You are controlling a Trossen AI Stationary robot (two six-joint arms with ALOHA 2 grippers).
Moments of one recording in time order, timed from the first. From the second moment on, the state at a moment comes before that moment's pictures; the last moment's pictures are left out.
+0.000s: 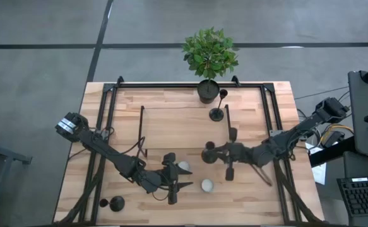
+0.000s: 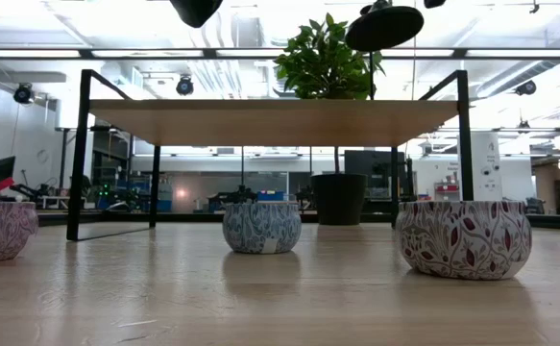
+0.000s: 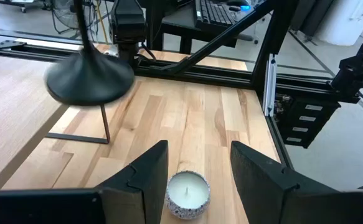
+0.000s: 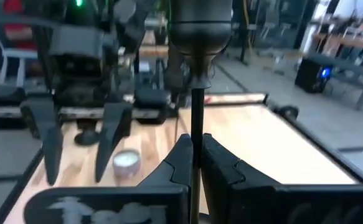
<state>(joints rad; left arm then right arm) -0.56 1.64 1.09 0.24 -0.57 -0.34 0.54 1.24 0.77 0.32 0.69 0.09</state>
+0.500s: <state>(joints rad) -0.56 1.64 1.09 0.26 -0.57 -0.33 0.31 1.07 0.53 0.48 0.71 0.13</state>
